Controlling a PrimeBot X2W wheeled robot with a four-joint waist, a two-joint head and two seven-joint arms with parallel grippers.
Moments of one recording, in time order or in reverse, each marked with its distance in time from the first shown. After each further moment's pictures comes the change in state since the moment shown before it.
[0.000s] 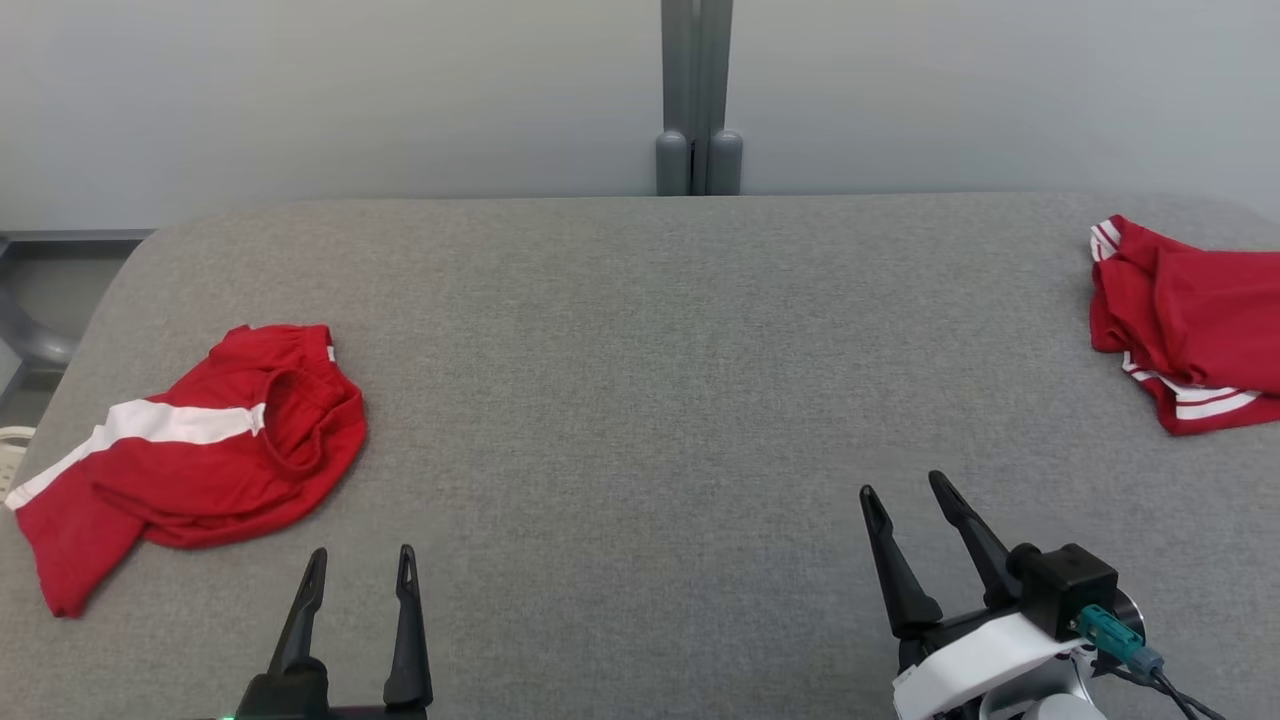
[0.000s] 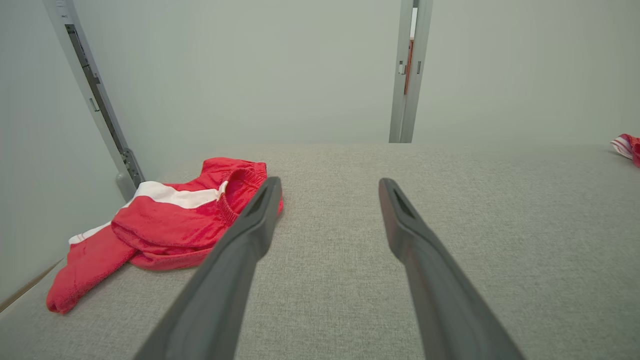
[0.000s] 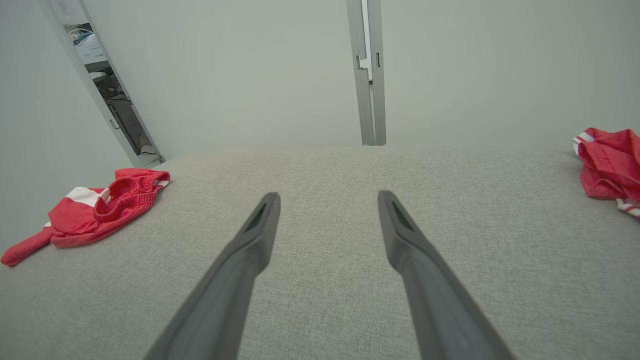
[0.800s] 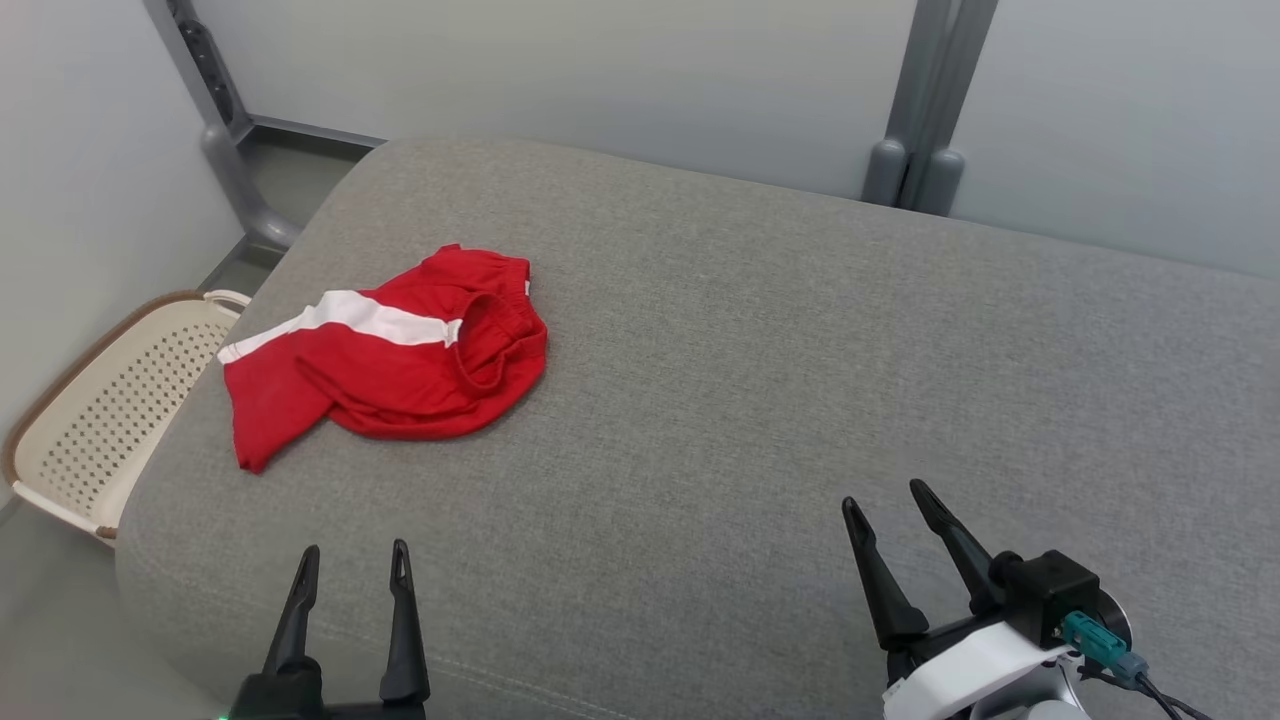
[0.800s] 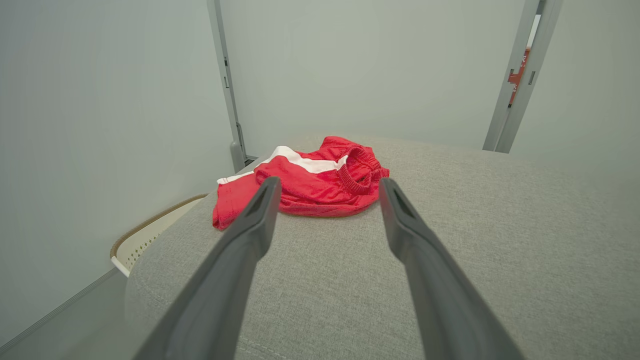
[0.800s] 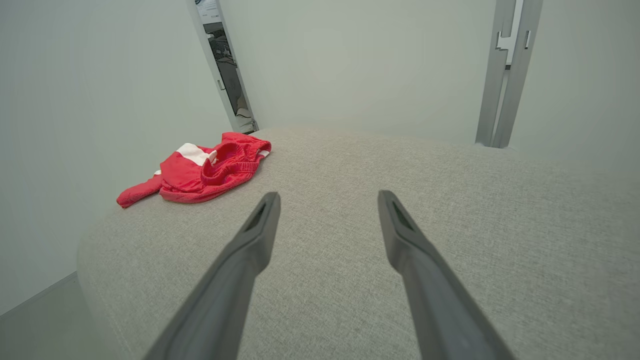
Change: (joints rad) left arm 0.001 0.000 -0.004 -0.016 -0.020 0.026 0.000; right arm 0.002 -0.016 0.045 -0.001 0.002 0.000 0.000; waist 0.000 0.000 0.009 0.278
